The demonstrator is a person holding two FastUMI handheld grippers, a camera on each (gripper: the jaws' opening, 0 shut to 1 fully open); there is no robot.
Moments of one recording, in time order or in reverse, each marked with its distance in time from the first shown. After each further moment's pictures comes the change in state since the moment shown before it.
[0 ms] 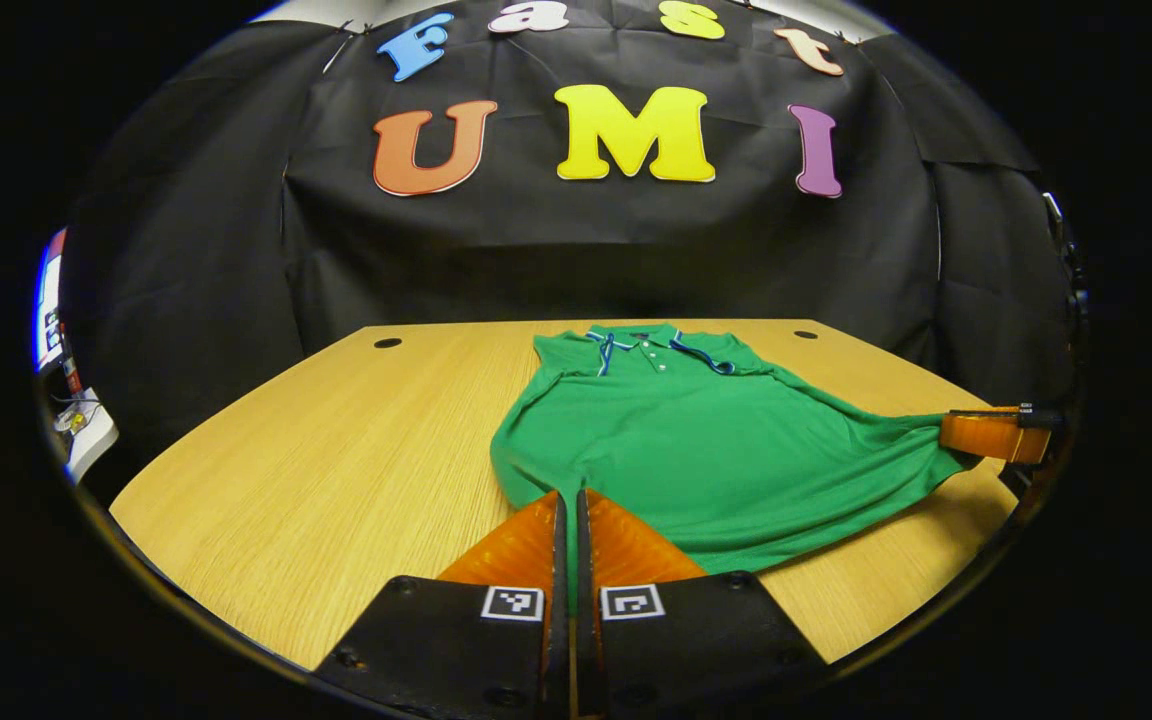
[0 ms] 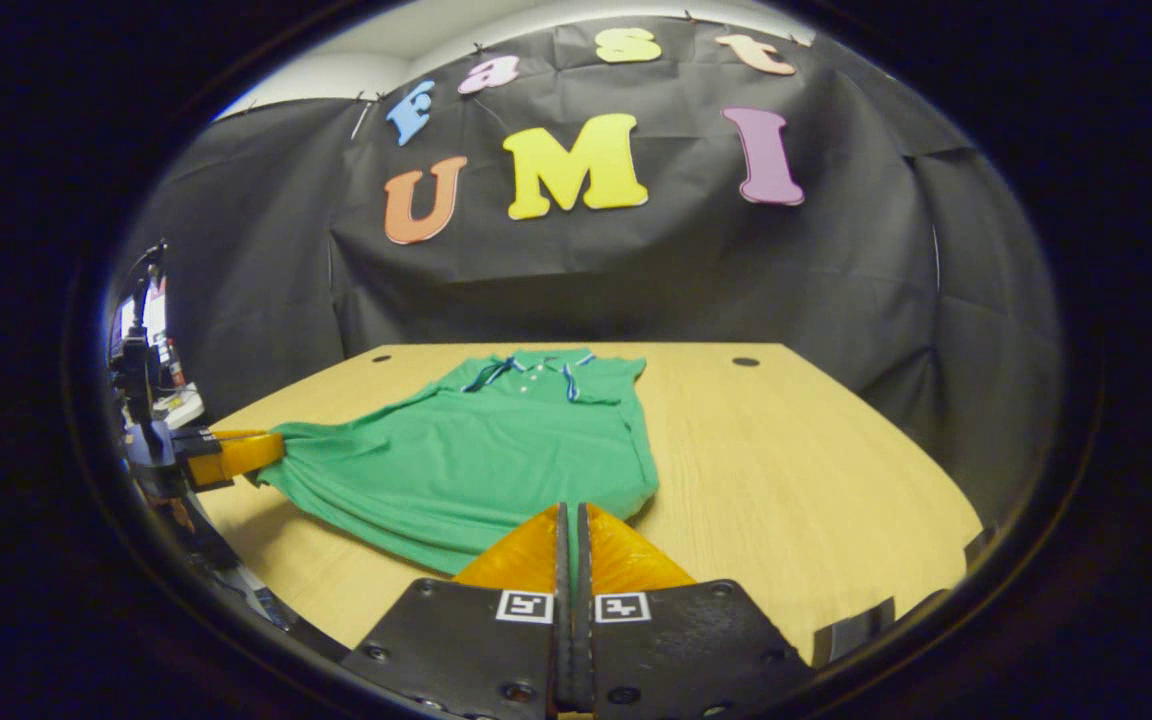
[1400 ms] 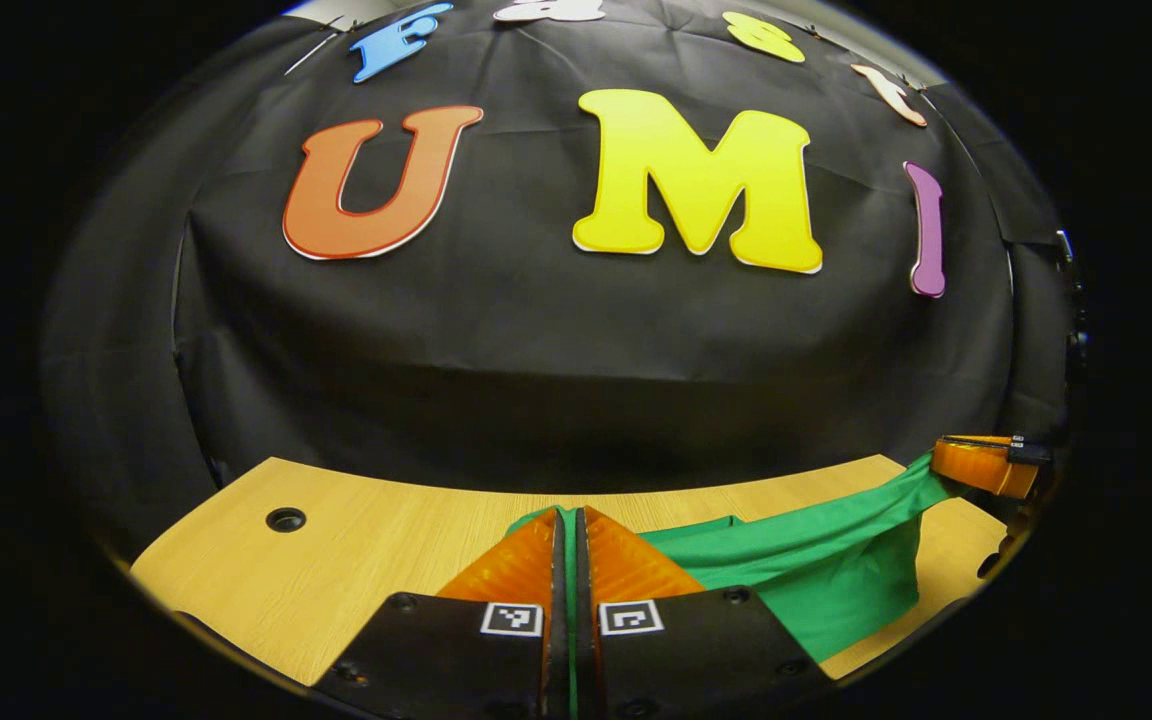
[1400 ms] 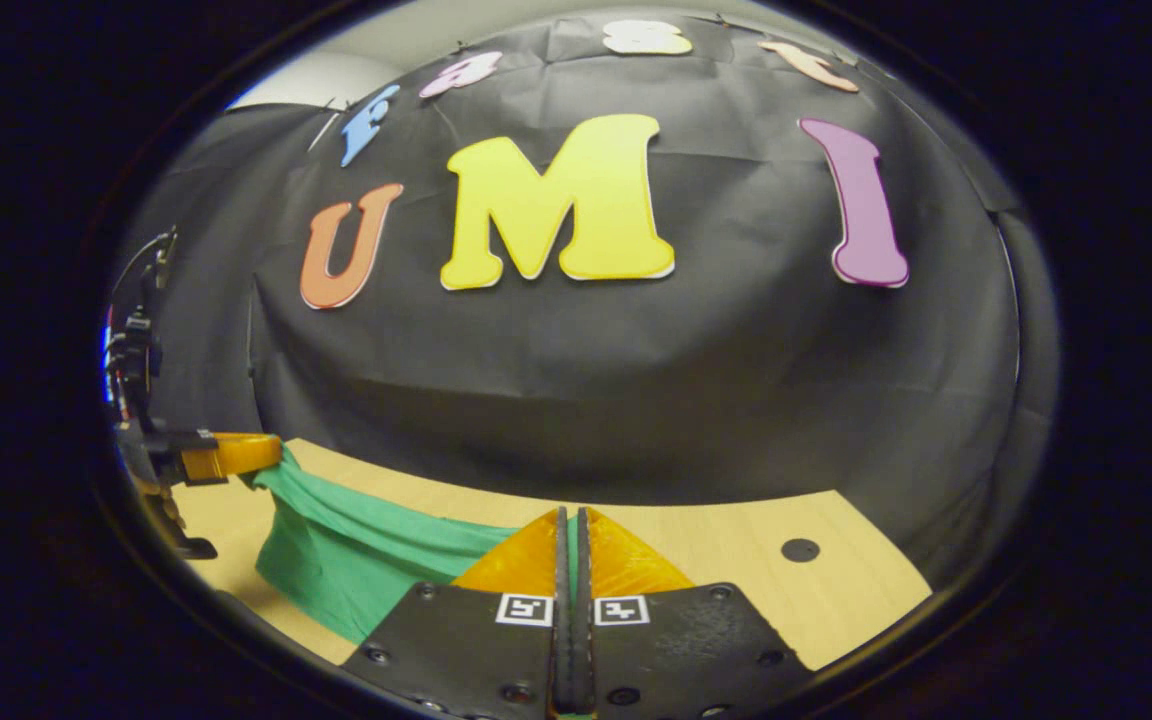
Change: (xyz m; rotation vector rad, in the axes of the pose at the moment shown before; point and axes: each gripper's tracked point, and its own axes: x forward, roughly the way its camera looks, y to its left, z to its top) left arm 0.320 0.038 0.179 -0.021 -0.060 -0.065; right arm 0.314 -0.025 0.218 -0.002 -0.144 -0.047
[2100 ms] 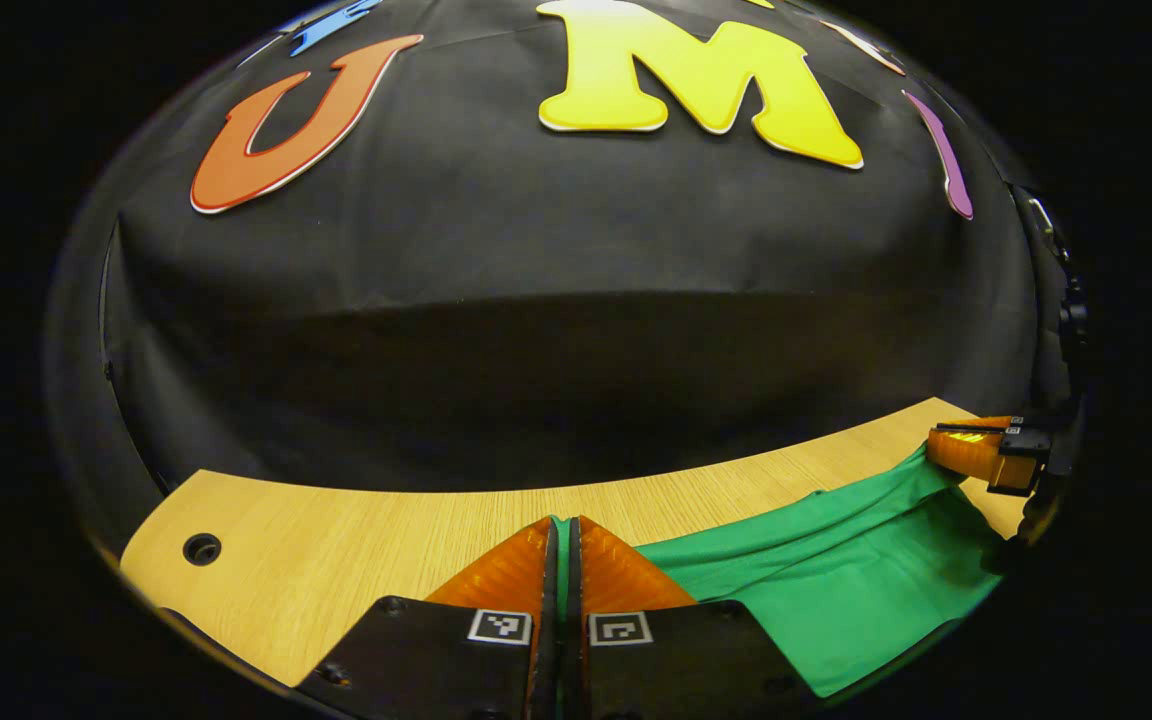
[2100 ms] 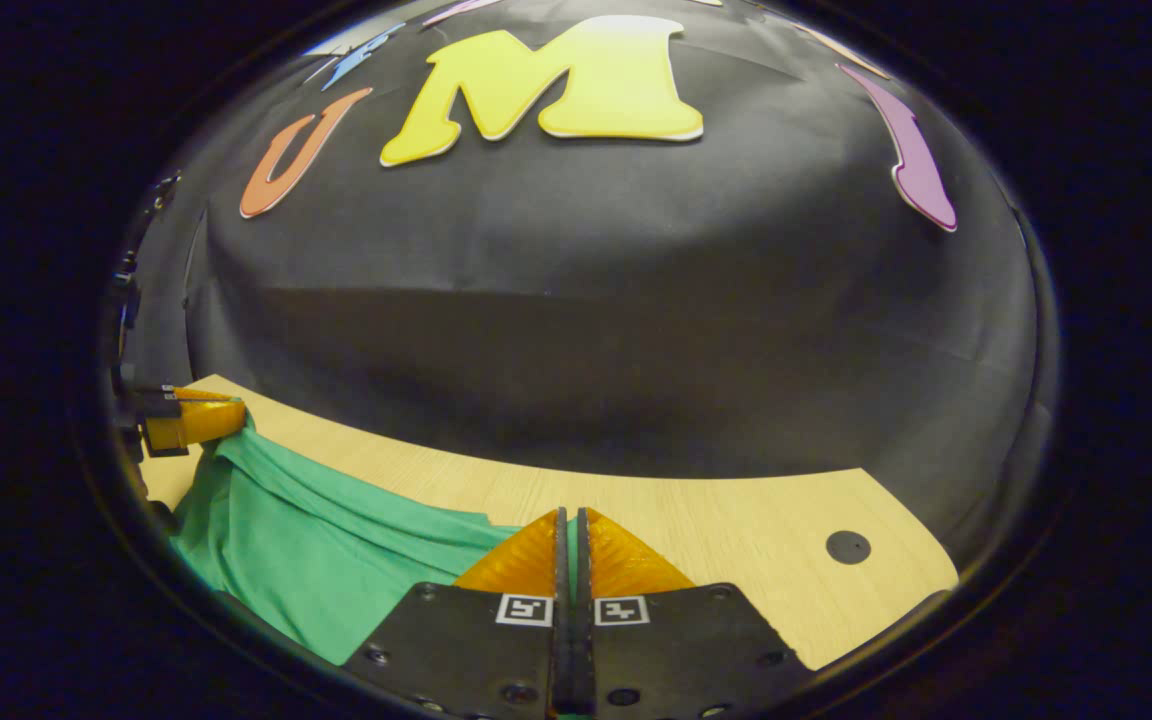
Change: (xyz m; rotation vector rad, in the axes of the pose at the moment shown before) left arm 0.128 0.008 -0.052 0.090 0.060 -0.027; right arm 0.131 -0.019 -0.081 -0.100 0.133 -0.110
